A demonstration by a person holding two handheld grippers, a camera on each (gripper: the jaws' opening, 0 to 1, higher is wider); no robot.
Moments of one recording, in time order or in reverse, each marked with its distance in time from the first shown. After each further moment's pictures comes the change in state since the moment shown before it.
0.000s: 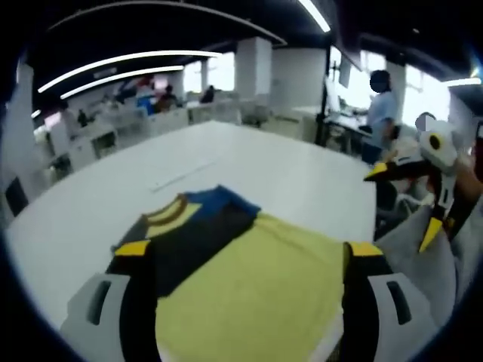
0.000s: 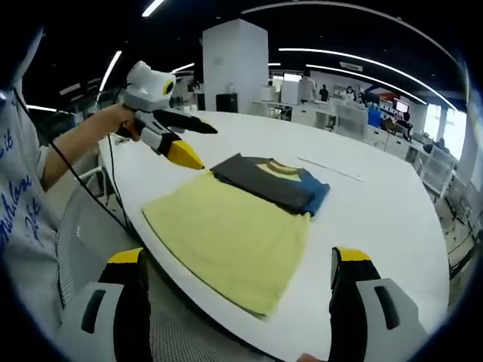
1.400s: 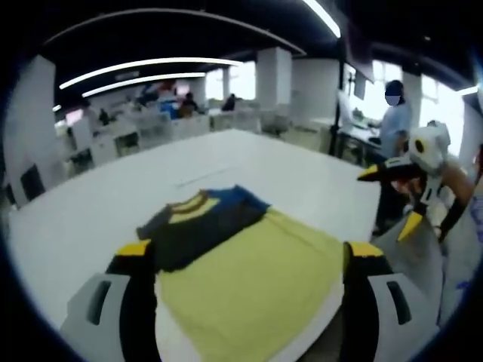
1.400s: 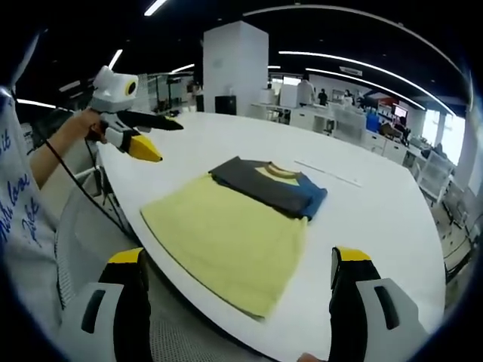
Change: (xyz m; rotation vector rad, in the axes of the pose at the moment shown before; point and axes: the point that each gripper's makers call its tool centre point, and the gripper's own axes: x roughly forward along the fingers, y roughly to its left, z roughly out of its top) left arm -0.063 0.006 -0.016 -0.058 -0.050 0.118; right arm -0.002 0.005 0.006 -0.019 -0.013 -0.016
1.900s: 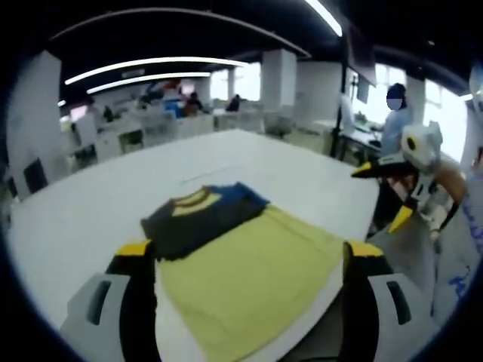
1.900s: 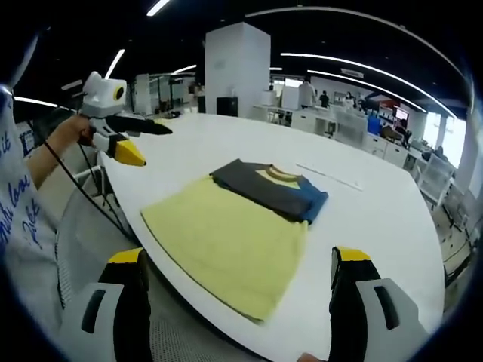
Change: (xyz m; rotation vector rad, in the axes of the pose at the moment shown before) left arm -0.025 -0.003 -0.007 -0.021 -0.010 0.018; right arm -0.001 0.002 0.006 -0.013 -0.011 0.001
